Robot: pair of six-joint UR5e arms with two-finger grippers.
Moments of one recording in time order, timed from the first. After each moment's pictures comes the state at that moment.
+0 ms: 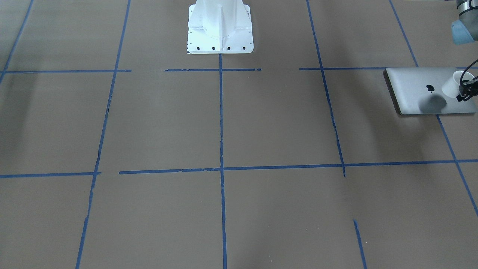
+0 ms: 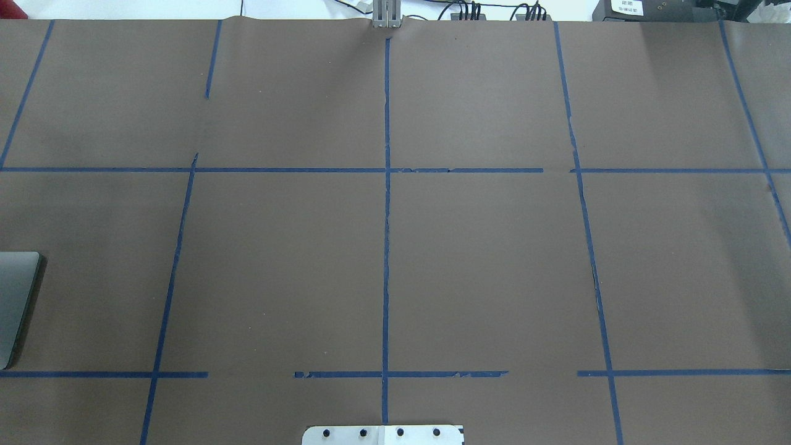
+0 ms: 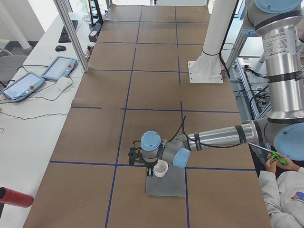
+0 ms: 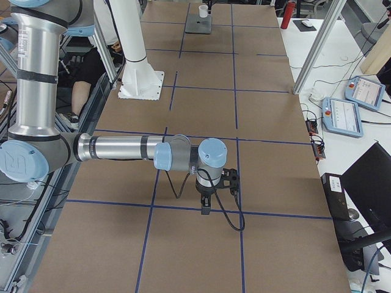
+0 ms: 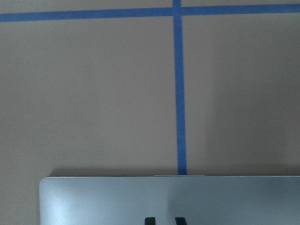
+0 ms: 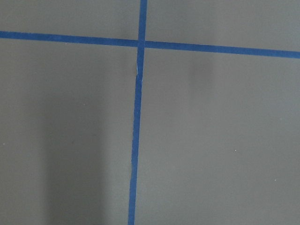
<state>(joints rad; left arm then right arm) -1.32 -1.35 -1.49 -2.15 -2.29 -0.39 1.54 -1.71 1.75 -1.64 2.28 -0.04</state>
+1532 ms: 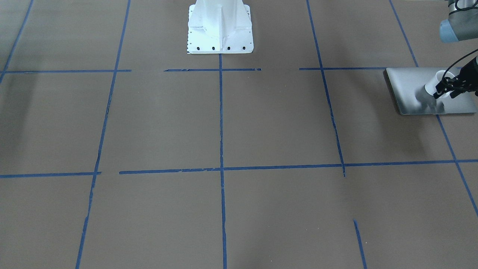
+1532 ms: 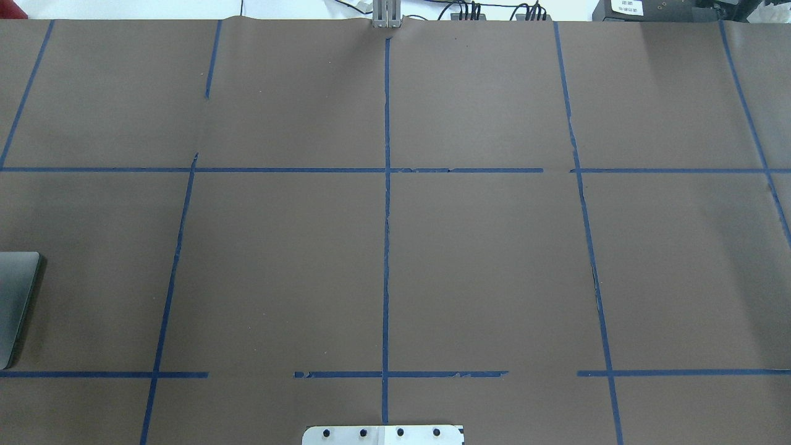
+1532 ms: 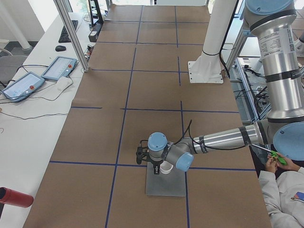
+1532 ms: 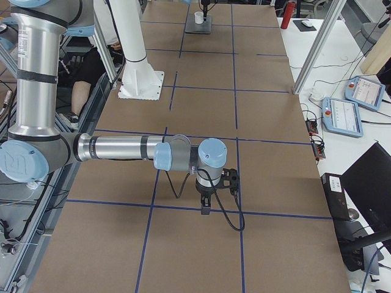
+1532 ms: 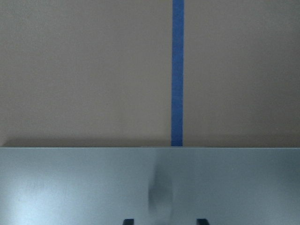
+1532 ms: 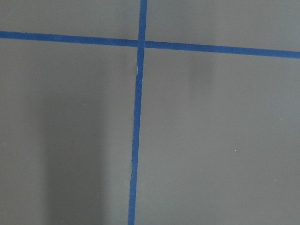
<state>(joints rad) -1.20 -1.31 -1.48 -2.30 -2.29 -0.52 1.54 -1.71 1.75 -1.64 2.28 -0.04</state>
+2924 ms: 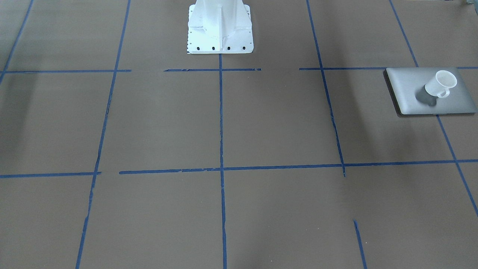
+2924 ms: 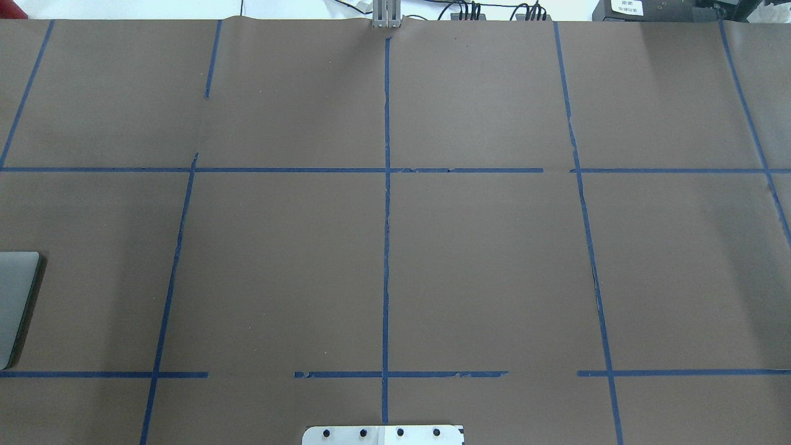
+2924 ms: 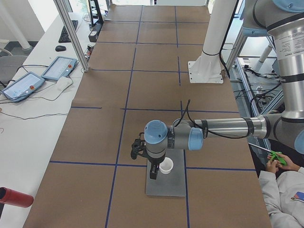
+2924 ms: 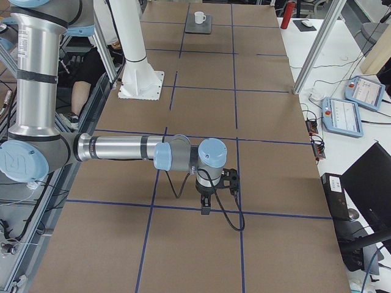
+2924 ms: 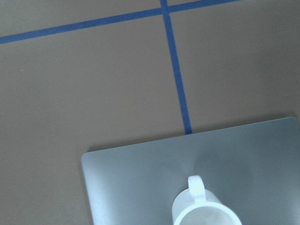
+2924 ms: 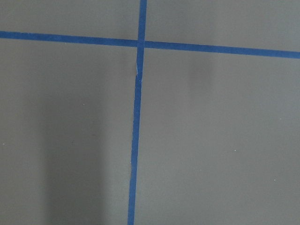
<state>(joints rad) -1.56 -1.29 -1.80 -1.62 -2.31 0.18 1.54 -1.71 1.75 -1.64 2.28 -0.04</state>
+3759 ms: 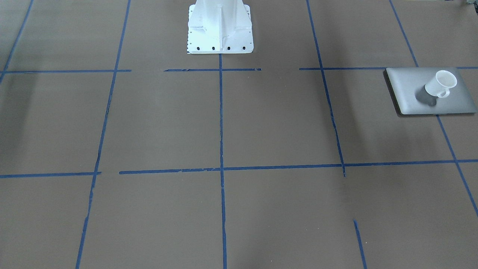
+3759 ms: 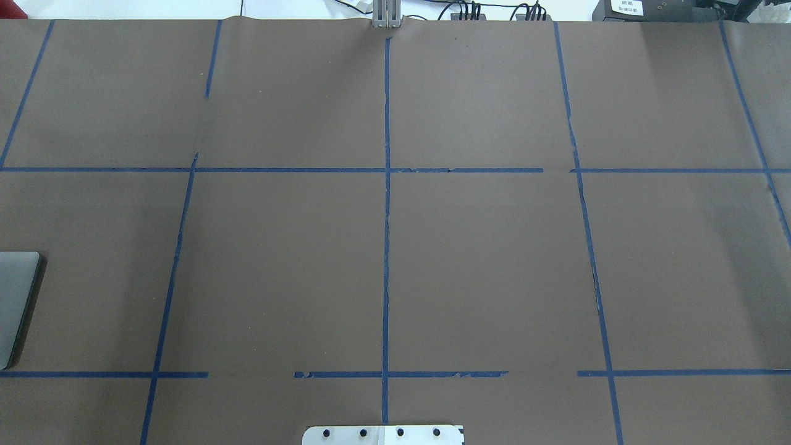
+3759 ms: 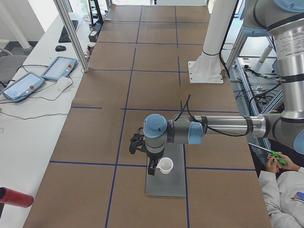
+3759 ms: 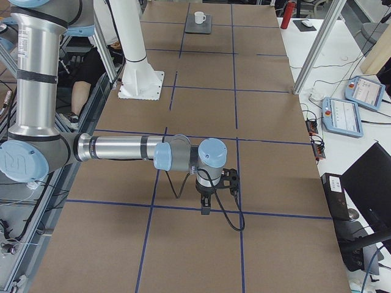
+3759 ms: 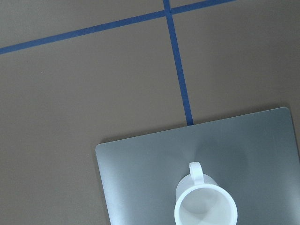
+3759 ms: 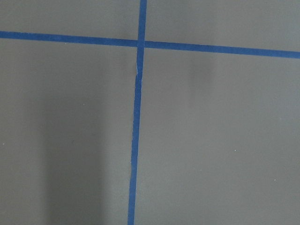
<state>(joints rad) -1.57 -1.30 -1.82 -1.60 -2.31 0.19 1.54 -1.71 1.75 -1.64 2.28 -0.04</state>
